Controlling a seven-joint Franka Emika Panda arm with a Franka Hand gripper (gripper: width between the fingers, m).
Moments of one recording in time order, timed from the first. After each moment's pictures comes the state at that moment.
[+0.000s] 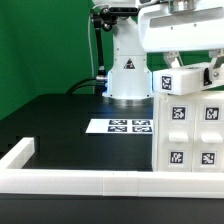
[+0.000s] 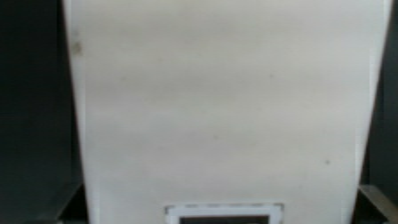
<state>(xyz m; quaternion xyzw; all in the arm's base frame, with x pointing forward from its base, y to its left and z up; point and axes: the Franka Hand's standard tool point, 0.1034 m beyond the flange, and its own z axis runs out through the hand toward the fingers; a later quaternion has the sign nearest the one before) 0.585 0.100 0.155 -0.85 0.53 0.02 0.07</state>
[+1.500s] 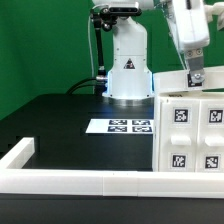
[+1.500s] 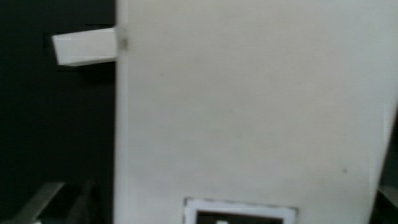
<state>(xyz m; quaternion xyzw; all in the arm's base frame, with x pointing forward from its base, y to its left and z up) 0.591 0.102 0.163 -0.68 0.72 0.04 0.12</state>
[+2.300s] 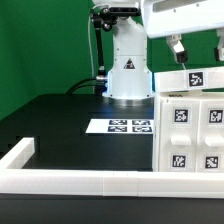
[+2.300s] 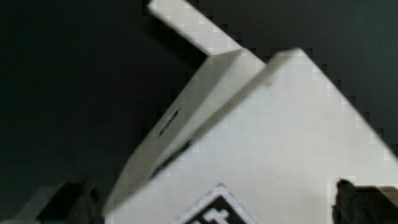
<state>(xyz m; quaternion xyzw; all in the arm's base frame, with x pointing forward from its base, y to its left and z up) 0.583 0.108 0.188 -0.93 0.36 0.05 0.08</state>
